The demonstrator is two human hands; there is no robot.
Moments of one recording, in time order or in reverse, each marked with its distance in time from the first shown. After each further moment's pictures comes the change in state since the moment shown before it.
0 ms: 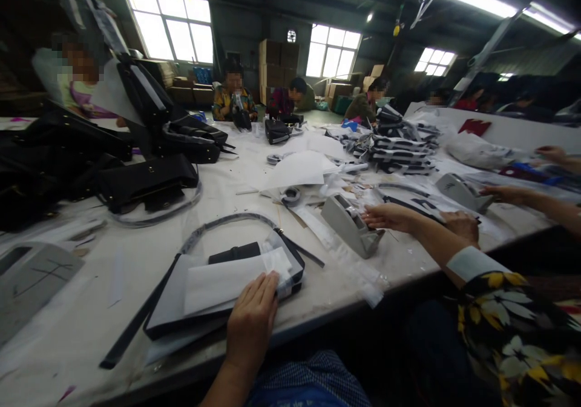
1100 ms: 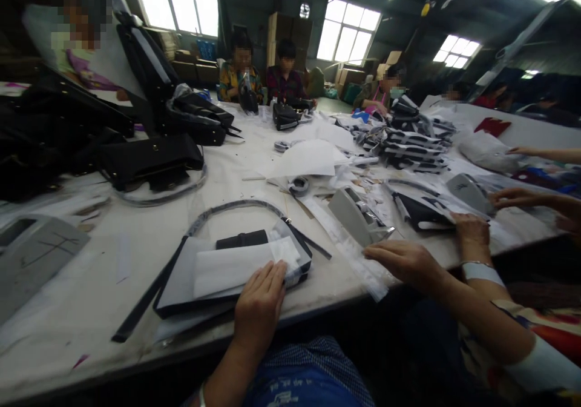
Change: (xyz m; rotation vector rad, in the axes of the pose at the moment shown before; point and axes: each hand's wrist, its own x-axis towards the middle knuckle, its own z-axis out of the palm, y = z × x) left_hand -0.003 0.000 -0.001 -0.055 -0.047 -0.029; right_hand -0.126 -0.010 0.051 -0.871 -0.097 -1.149
